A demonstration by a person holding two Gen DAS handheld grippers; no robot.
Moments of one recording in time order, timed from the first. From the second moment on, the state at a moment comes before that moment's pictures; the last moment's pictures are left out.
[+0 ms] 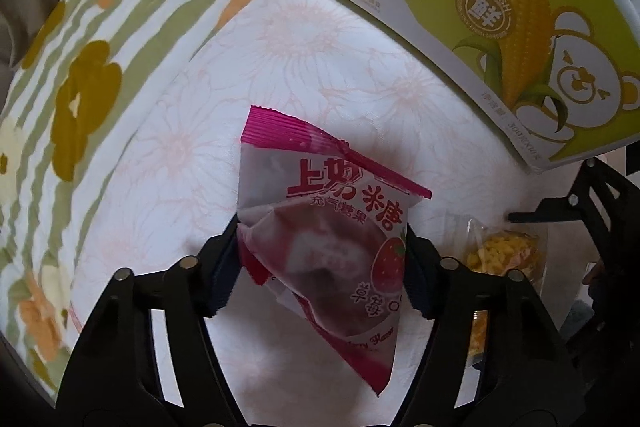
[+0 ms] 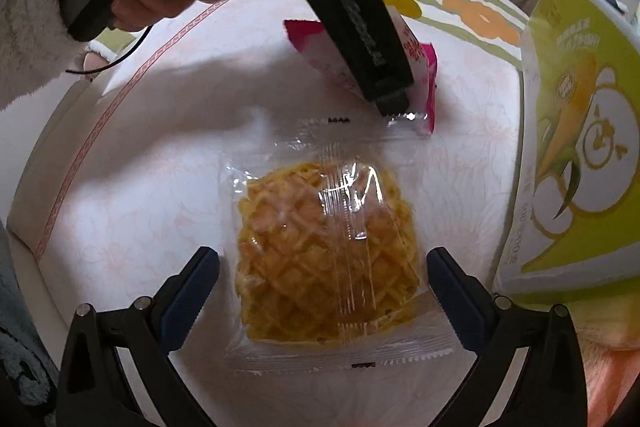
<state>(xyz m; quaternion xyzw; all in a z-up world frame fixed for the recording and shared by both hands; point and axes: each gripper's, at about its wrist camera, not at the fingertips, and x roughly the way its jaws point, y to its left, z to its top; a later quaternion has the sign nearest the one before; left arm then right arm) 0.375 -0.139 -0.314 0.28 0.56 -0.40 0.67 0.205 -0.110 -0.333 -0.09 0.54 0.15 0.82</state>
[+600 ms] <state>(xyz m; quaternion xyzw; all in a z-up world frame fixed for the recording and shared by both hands) 0.370 -0.054 -0.286 0.18 0.58 -0.33 0.72 0.218 -0.102 -0.338 -0.09 0.52 0.12 0.84</state>
